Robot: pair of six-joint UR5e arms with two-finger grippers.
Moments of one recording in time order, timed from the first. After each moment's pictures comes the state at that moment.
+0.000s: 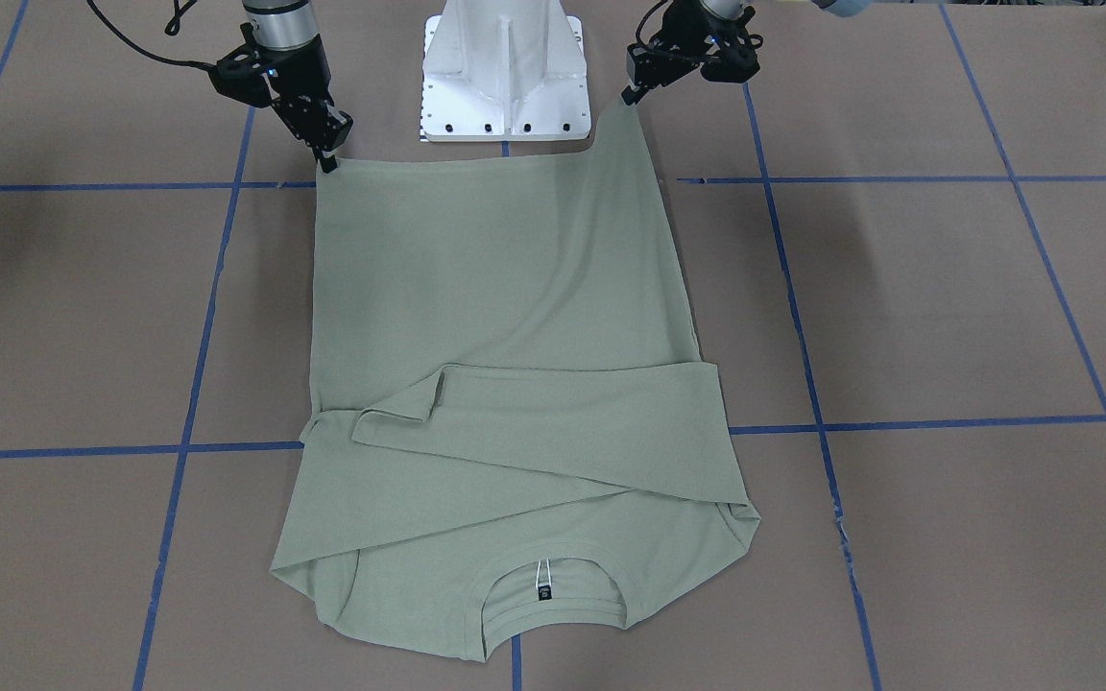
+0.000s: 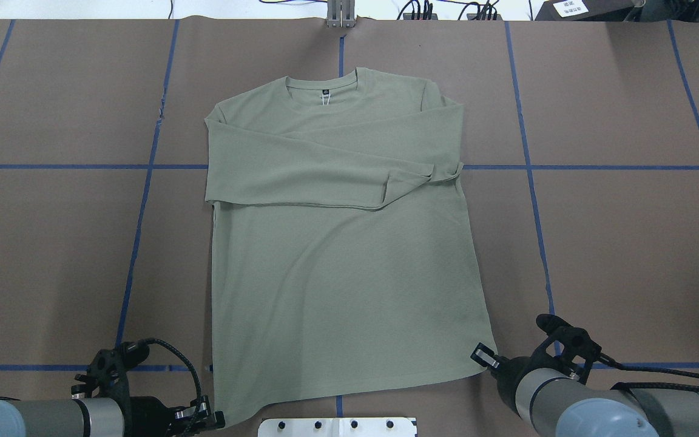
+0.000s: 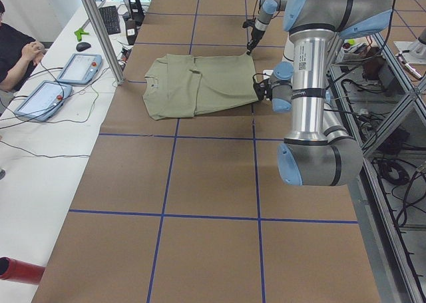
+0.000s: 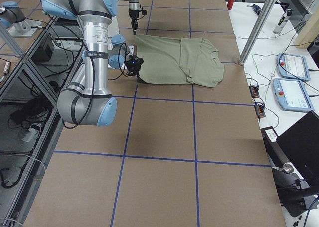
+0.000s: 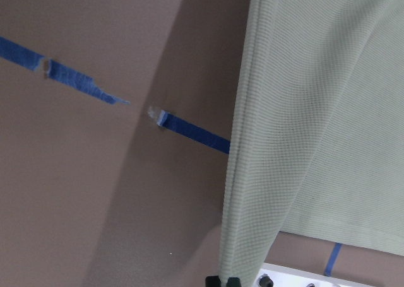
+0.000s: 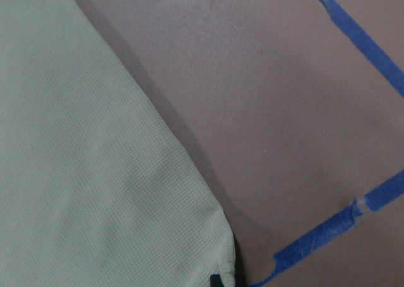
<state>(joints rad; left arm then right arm) -0.03 -1.51 -2.21 -2.31 -1.59 -1.97 0.02 -1.59 2.30 -1.49 1.31 2.18</state>
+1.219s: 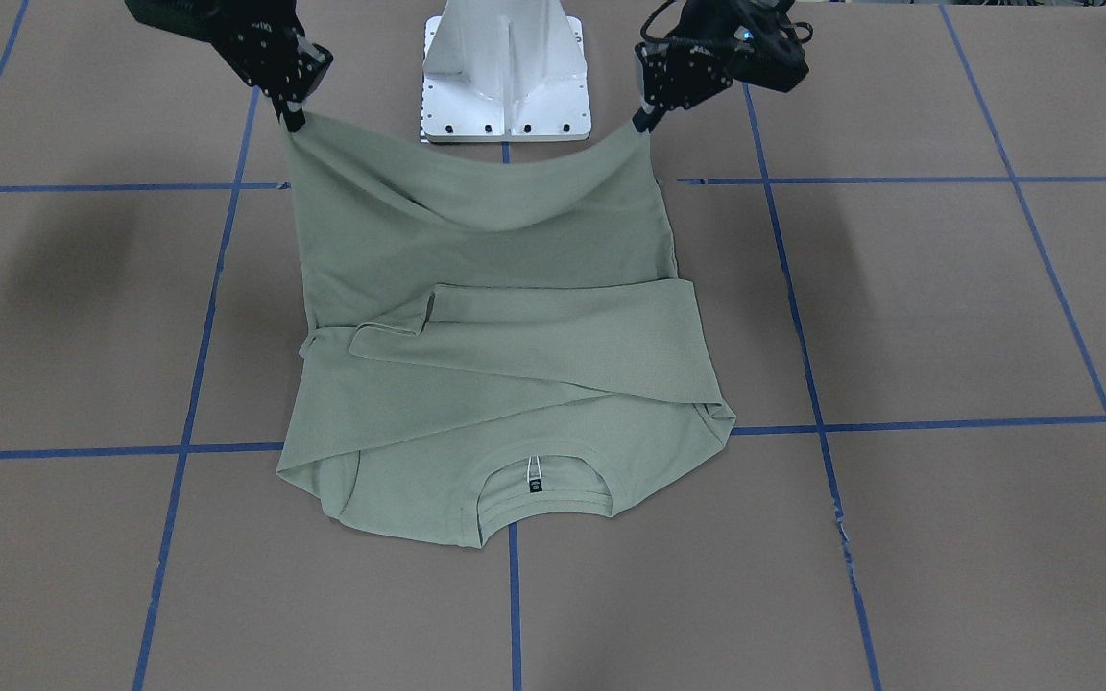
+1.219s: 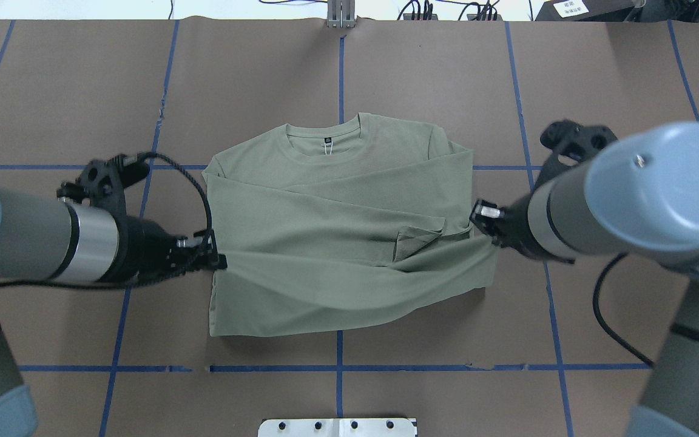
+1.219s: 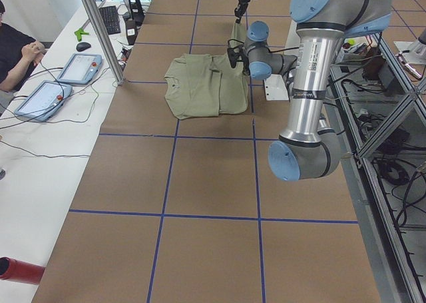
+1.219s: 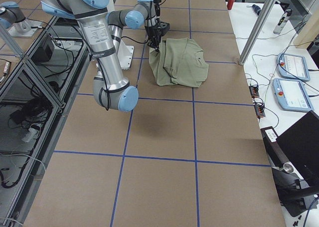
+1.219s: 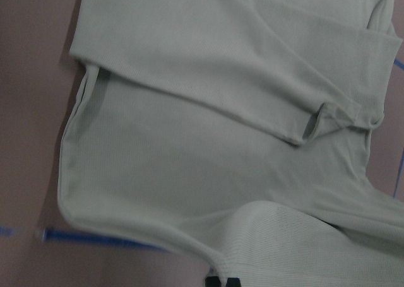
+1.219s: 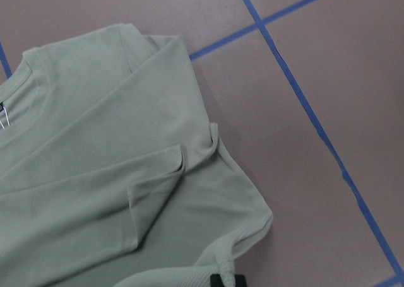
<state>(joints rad) -0.58 -1.84 -2.20 -1.87 -1.93 -1.54 0.57 -1.07 2.32 -2.09 1.74 1.61</state>
